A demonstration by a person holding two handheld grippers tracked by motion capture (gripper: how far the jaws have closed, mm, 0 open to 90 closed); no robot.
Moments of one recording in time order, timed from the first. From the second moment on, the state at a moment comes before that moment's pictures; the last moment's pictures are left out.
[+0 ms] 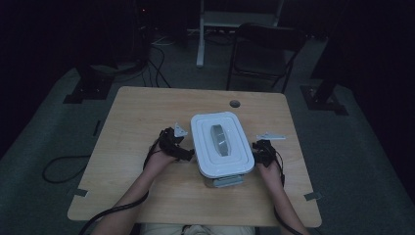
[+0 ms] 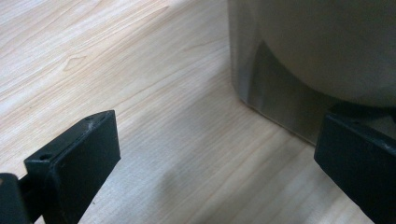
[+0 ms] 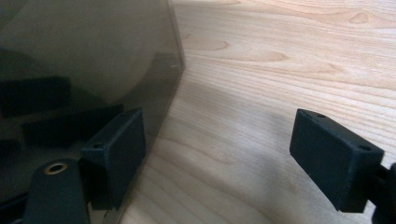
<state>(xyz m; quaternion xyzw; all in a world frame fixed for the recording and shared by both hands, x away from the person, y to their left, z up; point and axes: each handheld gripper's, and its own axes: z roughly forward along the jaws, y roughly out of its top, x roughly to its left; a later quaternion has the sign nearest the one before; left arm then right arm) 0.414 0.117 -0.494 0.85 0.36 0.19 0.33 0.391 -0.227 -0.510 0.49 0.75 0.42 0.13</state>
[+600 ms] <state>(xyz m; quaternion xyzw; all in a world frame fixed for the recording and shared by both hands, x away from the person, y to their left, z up) 0.422 0.128 -0.490 0.84 0.38 0.20 0.35 0.385 -0.224 -0.512 0.48 0.75 0.43 0.12</state>
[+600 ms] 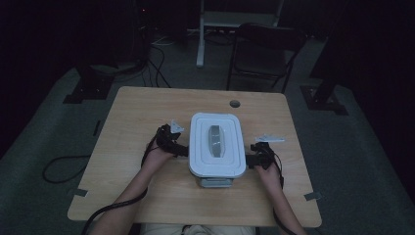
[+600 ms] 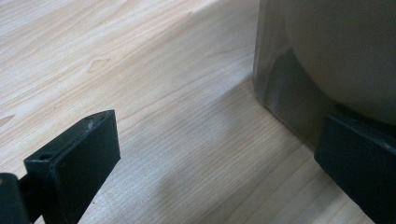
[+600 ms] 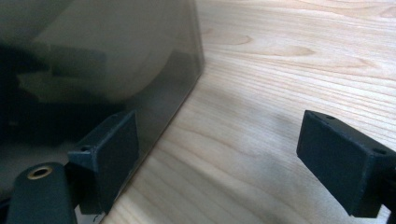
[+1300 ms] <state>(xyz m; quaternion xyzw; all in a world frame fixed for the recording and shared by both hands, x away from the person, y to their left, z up) 0.403 0.147 -0.480 0.83 0.37 0.19 0.37 0.383 -0.241 -0.504 0.49 0.73 0.44 0.16</state>
